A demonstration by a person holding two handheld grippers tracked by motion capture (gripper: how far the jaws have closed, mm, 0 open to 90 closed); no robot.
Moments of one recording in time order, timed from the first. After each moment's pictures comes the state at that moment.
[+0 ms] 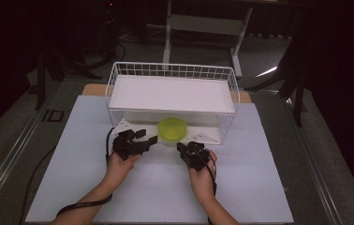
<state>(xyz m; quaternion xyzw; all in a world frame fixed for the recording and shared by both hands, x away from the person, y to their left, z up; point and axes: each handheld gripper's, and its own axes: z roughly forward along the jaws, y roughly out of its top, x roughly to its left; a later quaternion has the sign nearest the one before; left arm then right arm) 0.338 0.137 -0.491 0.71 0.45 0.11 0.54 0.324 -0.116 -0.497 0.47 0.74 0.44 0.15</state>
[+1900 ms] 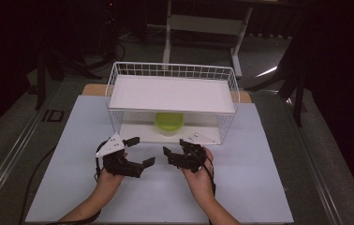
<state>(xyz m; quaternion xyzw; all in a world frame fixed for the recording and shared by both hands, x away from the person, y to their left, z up) 0.281 0.148 -0.476 0.73 0.31 0.13 0.60 0.312 -0.106 -0.478 0.42 0.75 0.48 0.15</state>
